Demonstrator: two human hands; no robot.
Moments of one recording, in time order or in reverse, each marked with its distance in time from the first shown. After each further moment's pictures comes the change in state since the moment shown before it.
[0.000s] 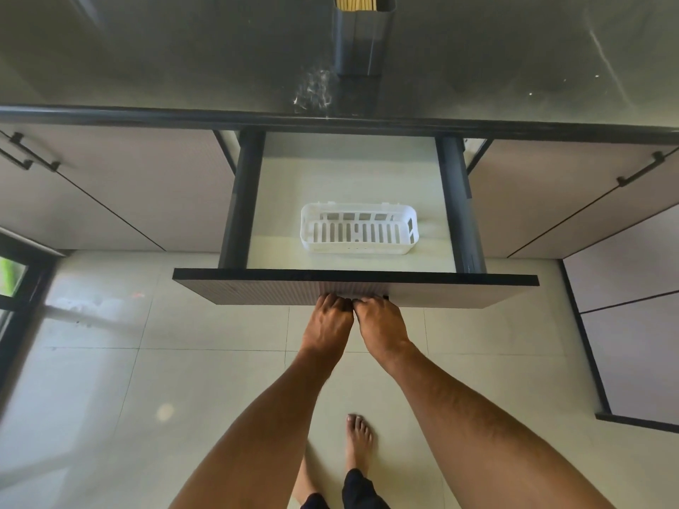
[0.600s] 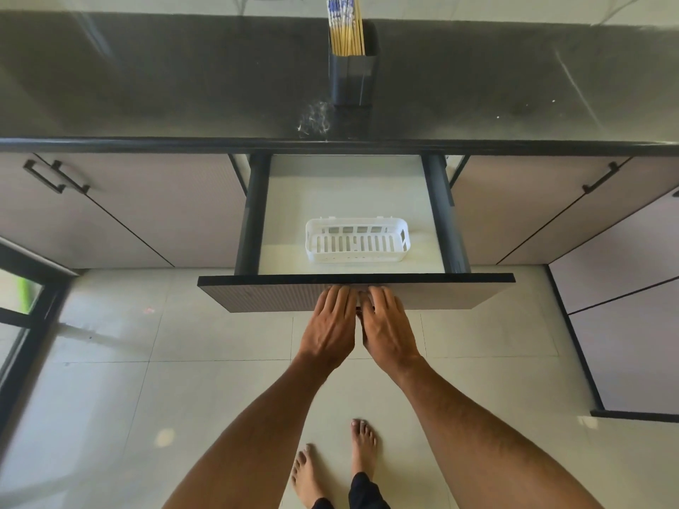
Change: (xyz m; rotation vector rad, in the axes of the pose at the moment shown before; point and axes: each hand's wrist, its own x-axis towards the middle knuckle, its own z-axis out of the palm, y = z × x) left_hand -0.042 0.014 -0.039 0.054 0.241 0.140; right_hand -0.069 -0.018 -0.035 -0.008 0.228 0.003
